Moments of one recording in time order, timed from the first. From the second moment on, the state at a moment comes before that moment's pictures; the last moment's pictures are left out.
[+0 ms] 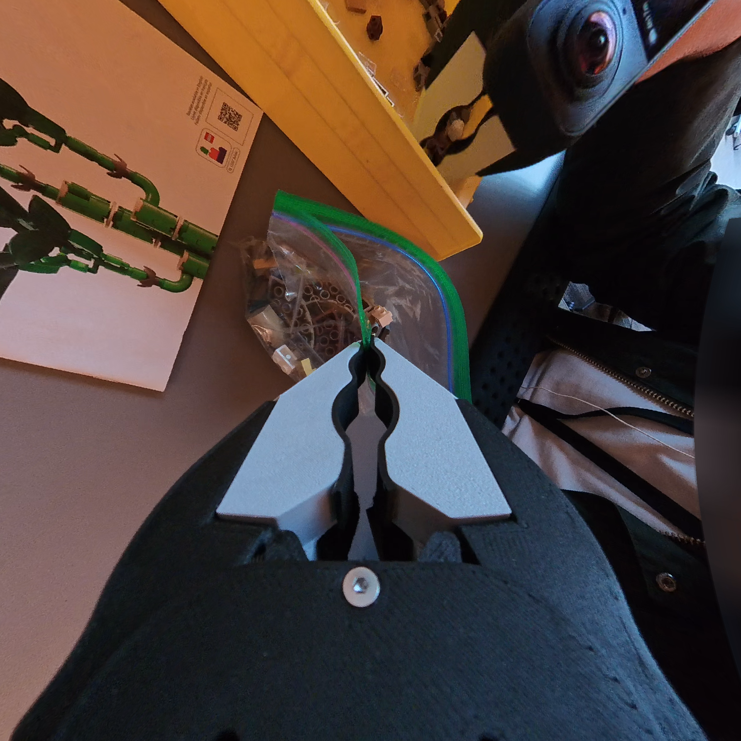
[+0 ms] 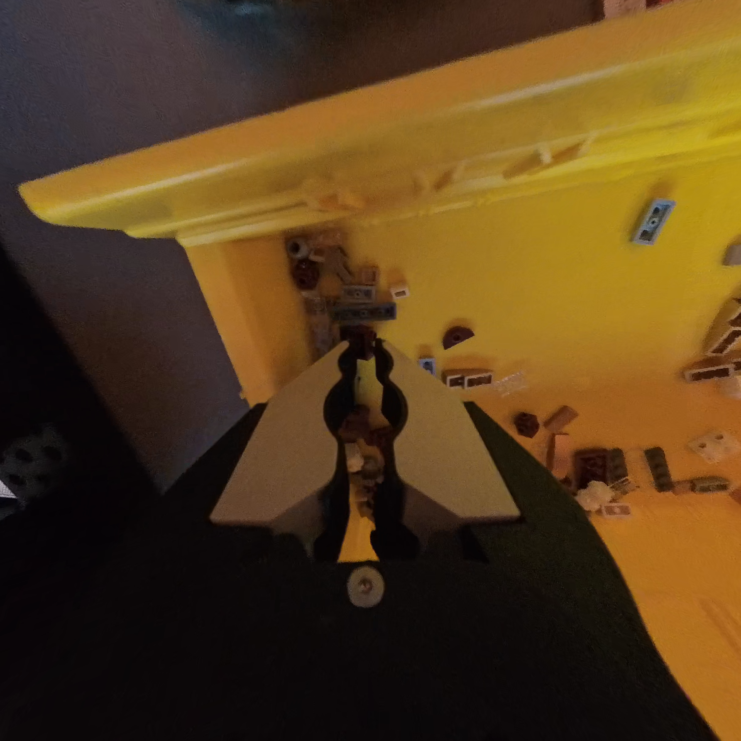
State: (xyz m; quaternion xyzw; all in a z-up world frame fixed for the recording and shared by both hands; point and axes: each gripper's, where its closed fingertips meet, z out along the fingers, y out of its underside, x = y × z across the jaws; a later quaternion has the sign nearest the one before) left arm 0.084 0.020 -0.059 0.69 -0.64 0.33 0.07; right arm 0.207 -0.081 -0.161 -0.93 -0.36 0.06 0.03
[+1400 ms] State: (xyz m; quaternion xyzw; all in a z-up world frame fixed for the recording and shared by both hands) left arm 0.083 0.020 -0.061 0.69 -0.64 0.33 0.08; right arm 0.223 -0.097 -0.158 -0.94 -0.34 0.10 0.01
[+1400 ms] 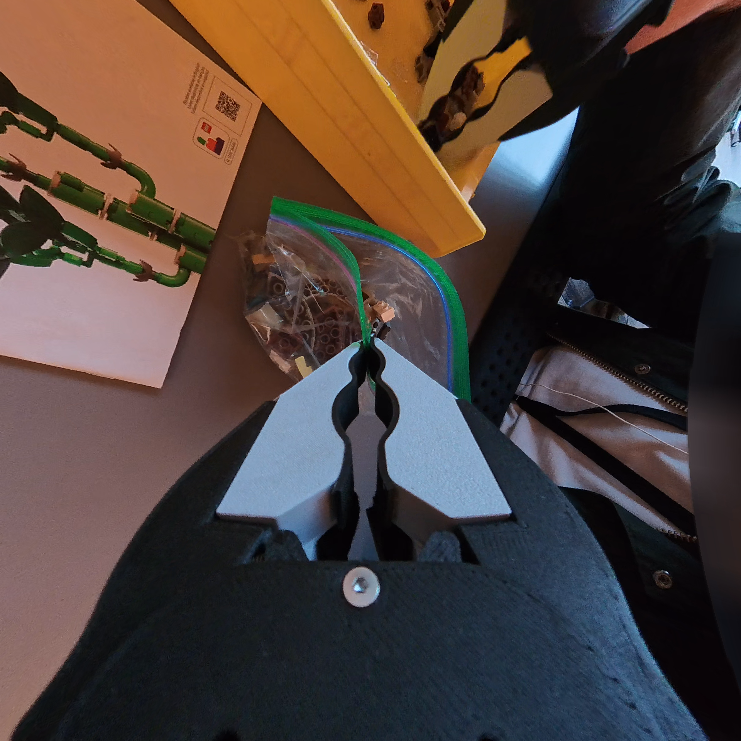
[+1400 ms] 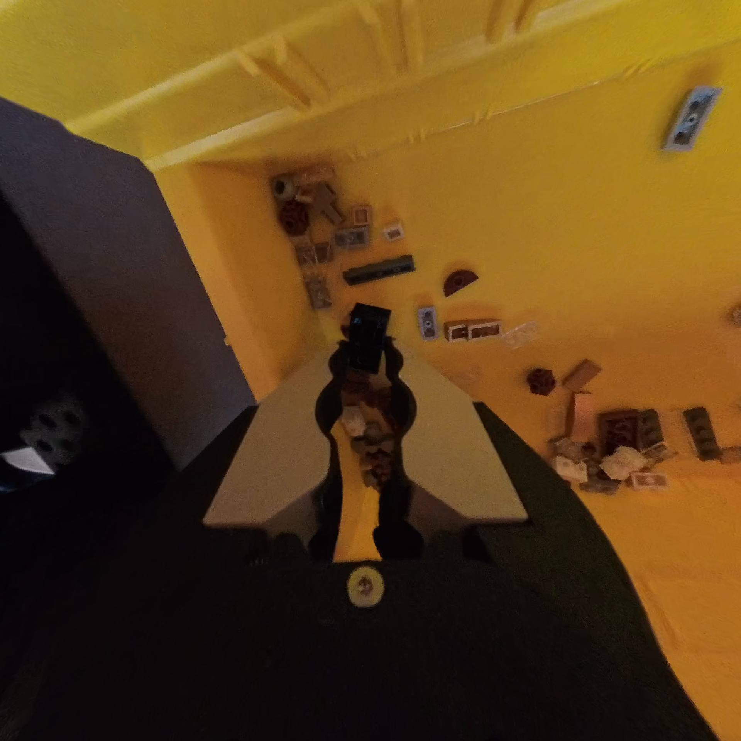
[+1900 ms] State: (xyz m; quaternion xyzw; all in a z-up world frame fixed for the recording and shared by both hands) left arm 0.085 0.017 -0.063 0.69 -0.65 0.33 0.08; right arm 0.105 0.002 0.013 -0.77 -0.30 0.28 0.49
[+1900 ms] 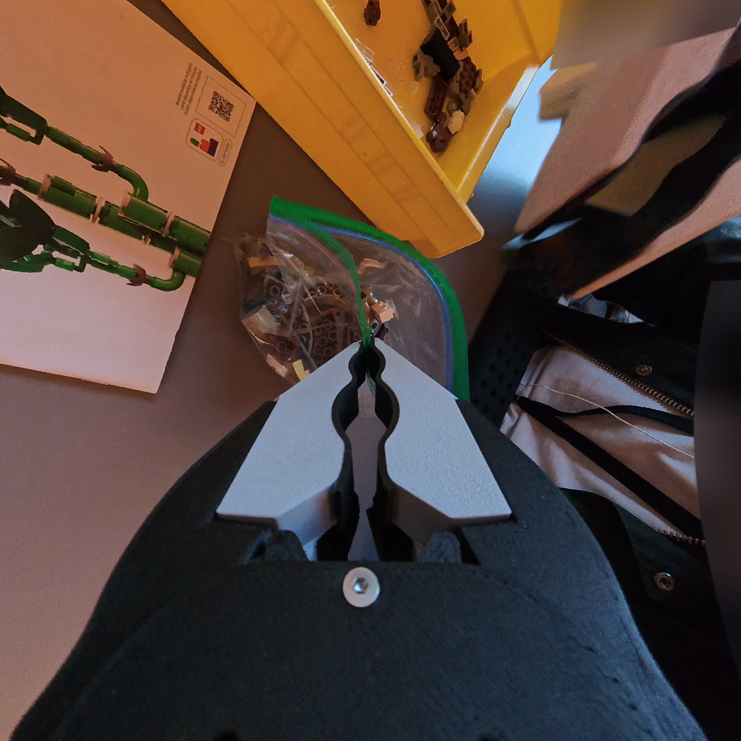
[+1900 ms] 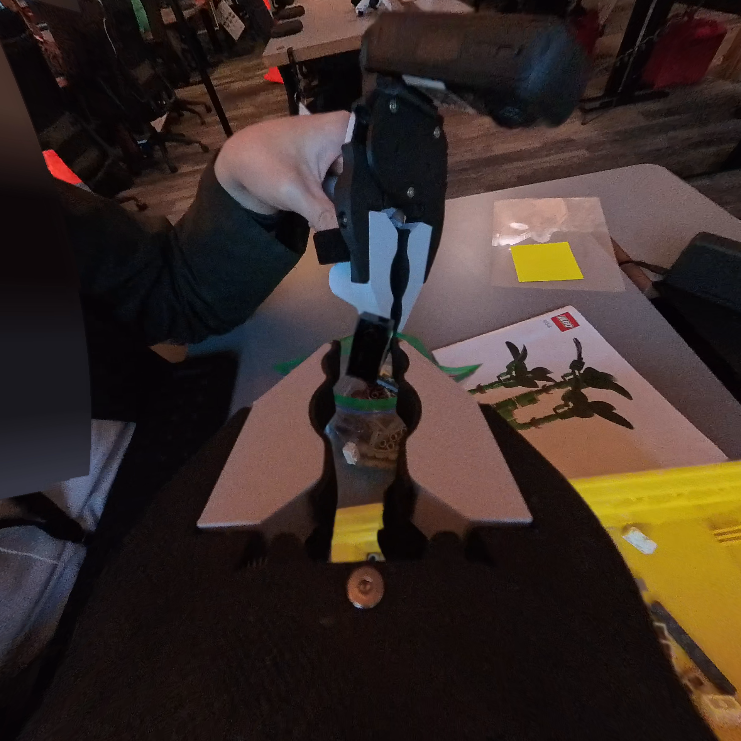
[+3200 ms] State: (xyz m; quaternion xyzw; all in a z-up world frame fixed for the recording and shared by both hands) left arm 0.082 0.020 -0.061 0.69 -0.64 0.33 0.08; right arm 0.240 -0.042 -0.126 -0.92 -0.33 0.05 0.19
